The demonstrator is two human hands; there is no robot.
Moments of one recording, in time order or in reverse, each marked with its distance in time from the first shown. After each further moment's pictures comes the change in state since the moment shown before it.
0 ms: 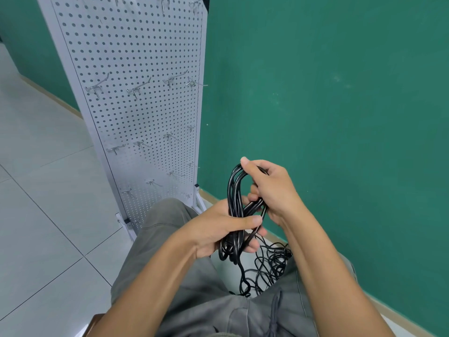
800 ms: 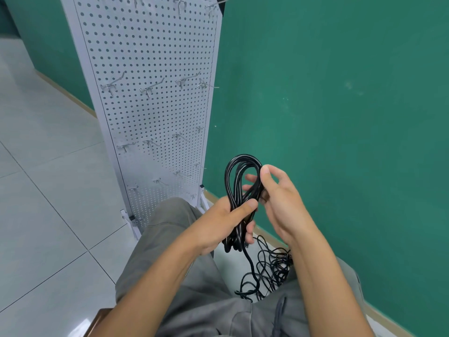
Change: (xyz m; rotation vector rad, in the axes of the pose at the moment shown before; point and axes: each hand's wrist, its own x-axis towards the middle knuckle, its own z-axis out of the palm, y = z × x) left_hand 0.012 -0.011 -0.011 0.164 0.122 0.254; right_hand -0.014 0.010 0.003 0.086 0.006 0.005
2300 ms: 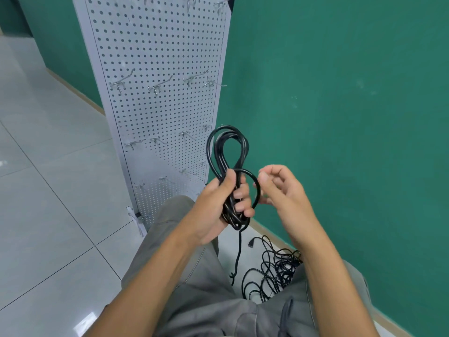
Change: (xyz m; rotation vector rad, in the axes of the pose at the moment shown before) left_hand -0.002 0.018 -0.013 -0.578 -0.011 0.164; right_hand -0.012 -0.002 -0.006 -0.187 -0.147 -0.230
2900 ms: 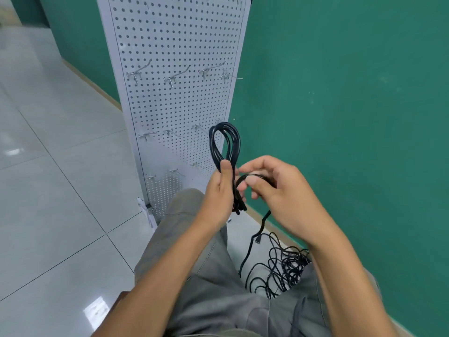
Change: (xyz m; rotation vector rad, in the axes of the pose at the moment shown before) left_hand 0.006 -0.007 -0.019 0.689 0.523 0.203; right_hand 0.002 -0.027 0.030 -0.368 -0.226 -0.147
